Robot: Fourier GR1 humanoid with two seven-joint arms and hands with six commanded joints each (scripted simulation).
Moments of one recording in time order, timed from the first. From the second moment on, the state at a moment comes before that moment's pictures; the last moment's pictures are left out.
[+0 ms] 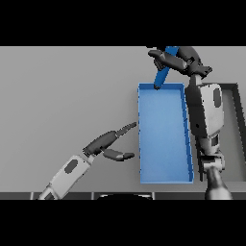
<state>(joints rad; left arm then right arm) -0.28 0.23 -0.59 -1.59 0.03 -0.22 0.09 -1.03 -0.33 -0.10 -1.13 -0.60 0.40 0.44</state>
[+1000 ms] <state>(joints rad) -0.28 0.24 -0.59 -1.60 0.03 -0.22 0.10 -0.65 -0.45 0.27 -0.97 -0.61 0.13 0.61</state>
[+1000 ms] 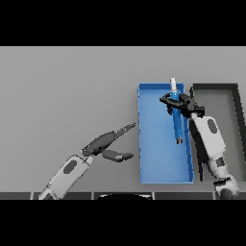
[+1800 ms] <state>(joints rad) -0.26 0.25 -0.60 -1.64 0.03 -0.22 0.11 -0.68 -0.62 0.58 -1.10 -0.67 0.16 0.59</state>
